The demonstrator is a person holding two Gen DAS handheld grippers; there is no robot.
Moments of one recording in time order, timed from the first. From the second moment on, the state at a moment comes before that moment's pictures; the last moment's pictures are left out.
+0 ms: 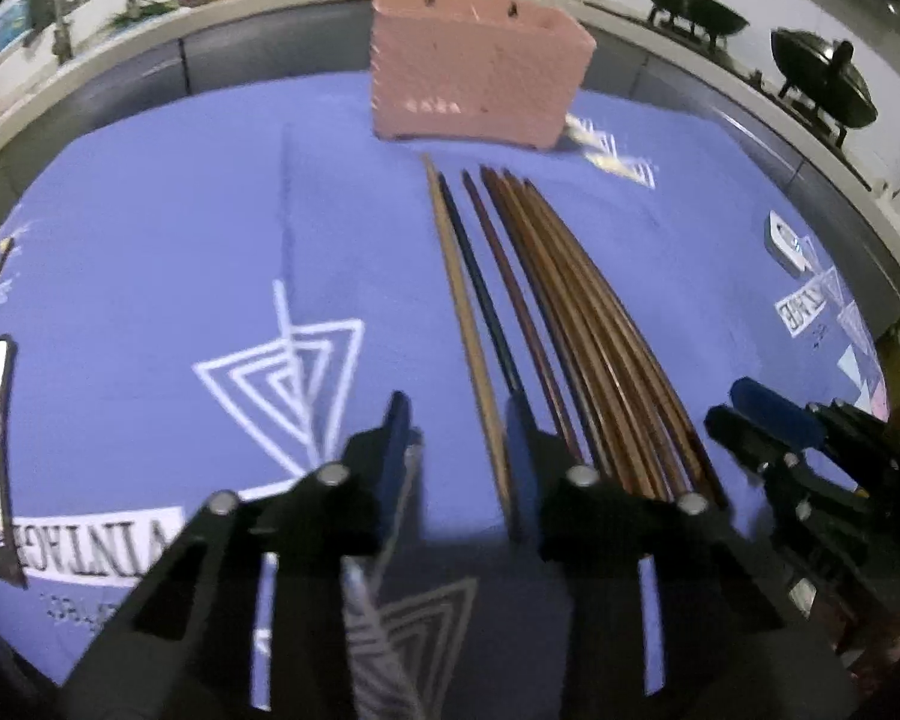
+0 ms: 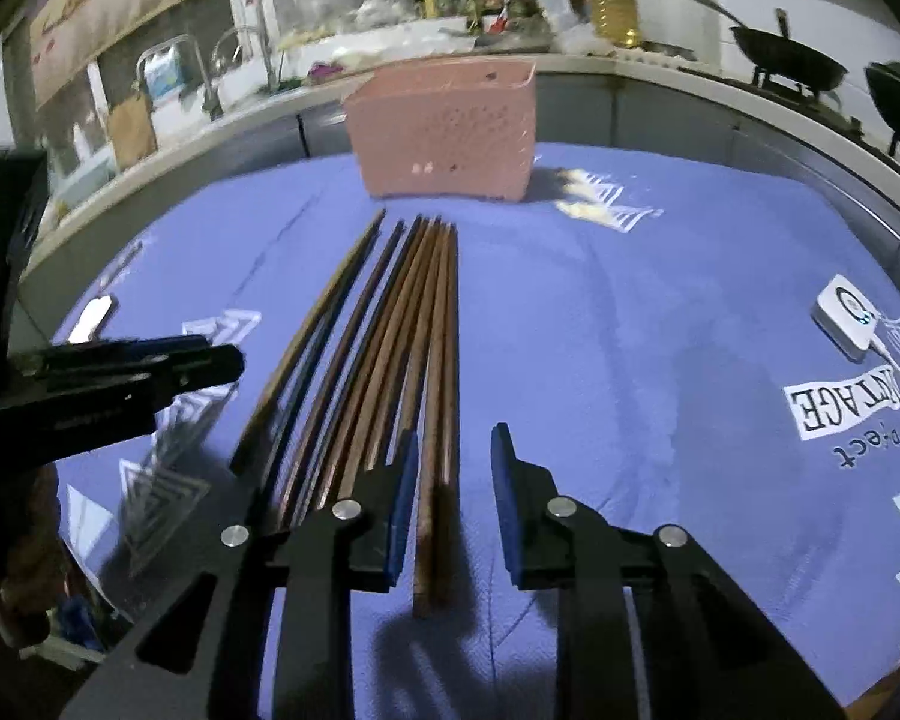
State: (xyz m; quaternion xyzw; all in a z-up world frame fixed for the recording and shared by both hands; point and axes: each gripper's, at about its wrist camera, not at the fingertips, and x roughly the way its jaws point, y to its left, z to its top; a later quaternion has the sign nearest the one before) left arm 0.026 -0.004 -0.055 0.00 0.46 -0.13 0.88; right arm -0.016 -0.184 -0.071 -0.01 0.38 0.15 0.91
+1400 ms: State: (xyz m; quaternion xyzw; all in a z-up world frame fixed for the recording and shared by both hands) left arm 0.152 -0.040 -0.058 0.12 0.47 -0.14 0.86; right arm 0.159 -0.157 -0.056 -0.07 0.46 0.23 0.85
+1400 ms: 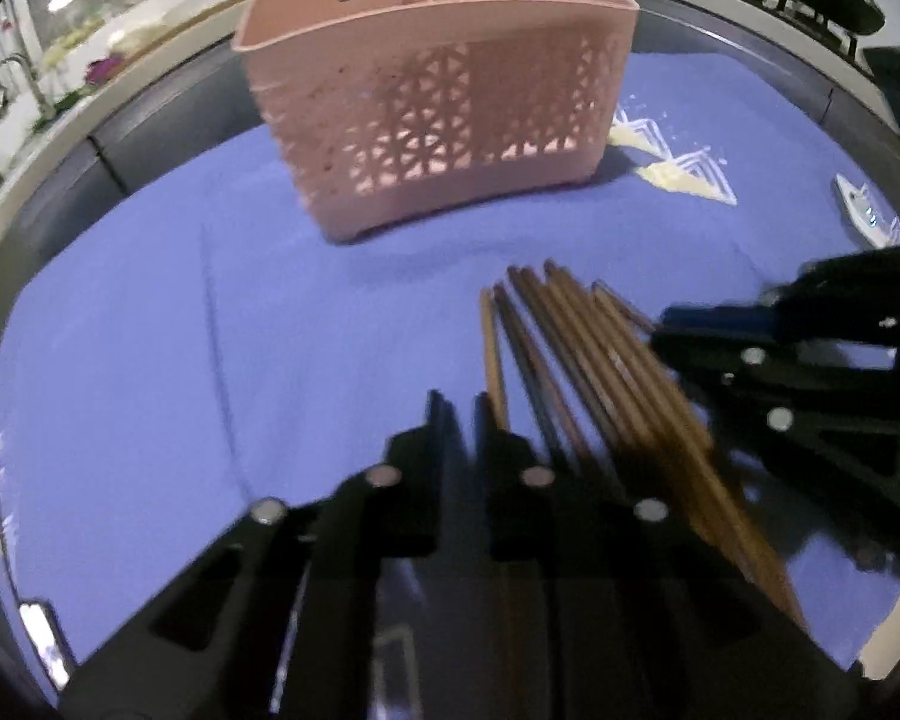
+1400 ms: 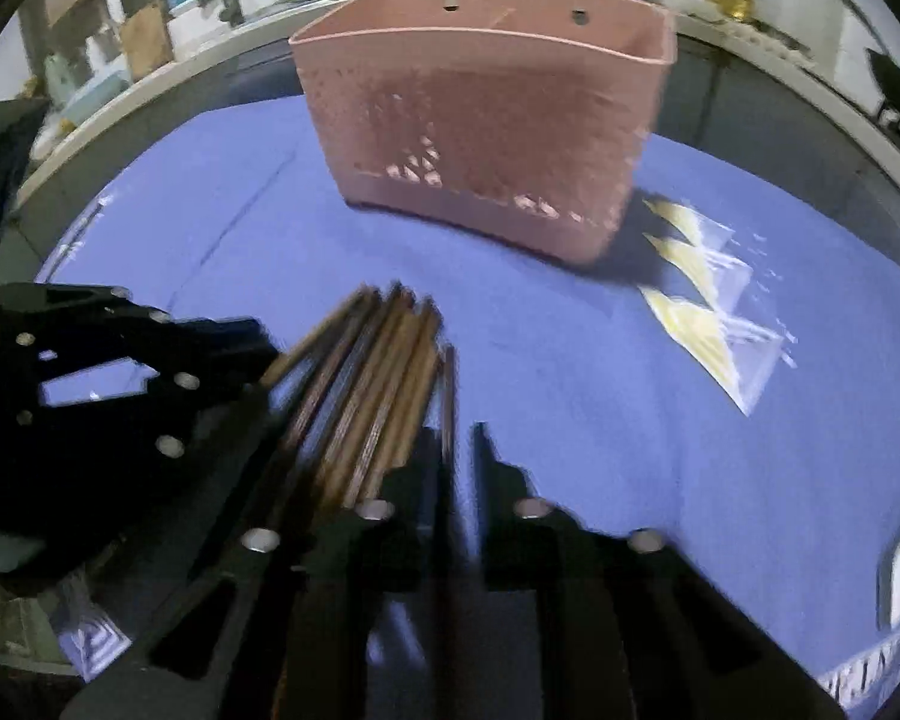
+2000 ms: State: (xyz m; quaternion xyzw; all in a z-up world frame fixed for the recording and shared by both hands) left arm 0.129 -0.031 -0.025 0.10 0.46 -0.19 0.86; right arm 0.097 -0.226 0.020 0.05 0.31 0.26 0.92
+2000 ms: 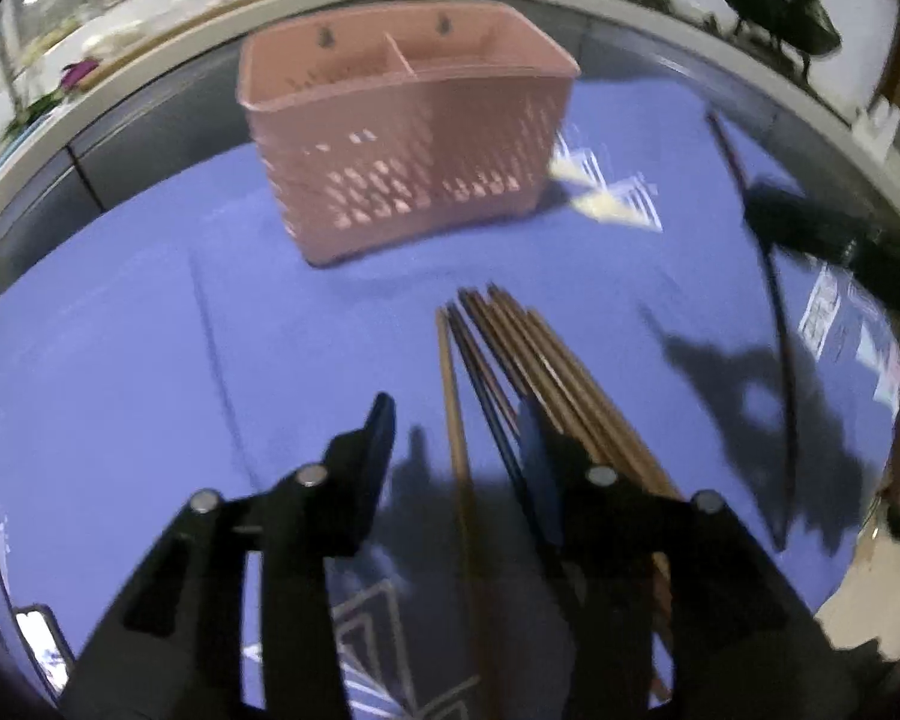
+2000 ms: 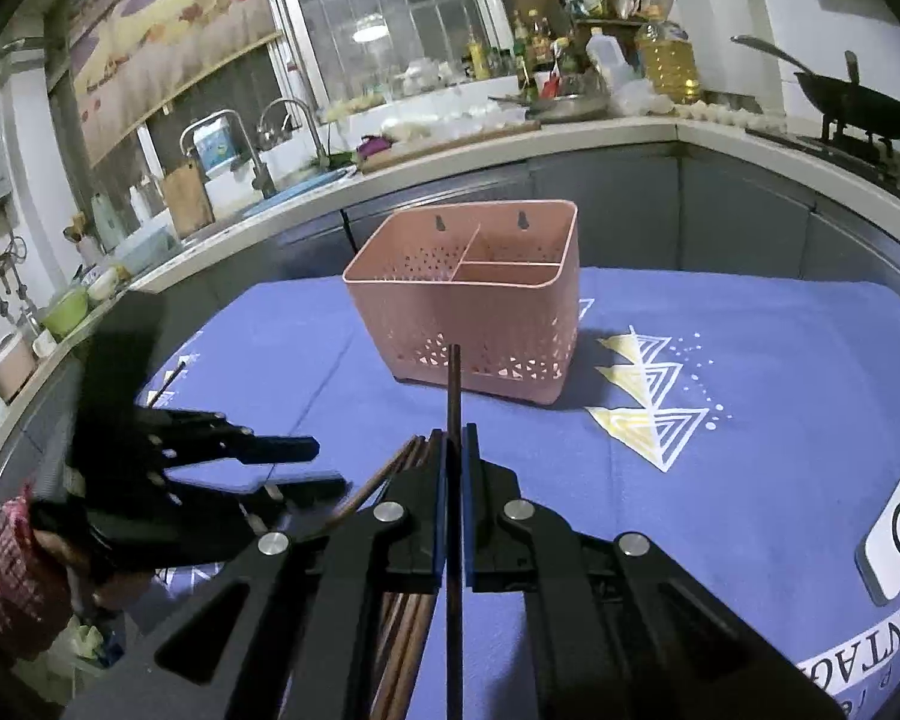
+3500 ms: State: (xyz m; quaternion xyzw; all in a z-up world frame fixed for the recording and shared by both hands) left arm 0.200 0.007 0.223 0.00 0.20 -0.19 0.96; right arm 0.194 -0.155 0.207 0.04 0.07 0.25 0.96
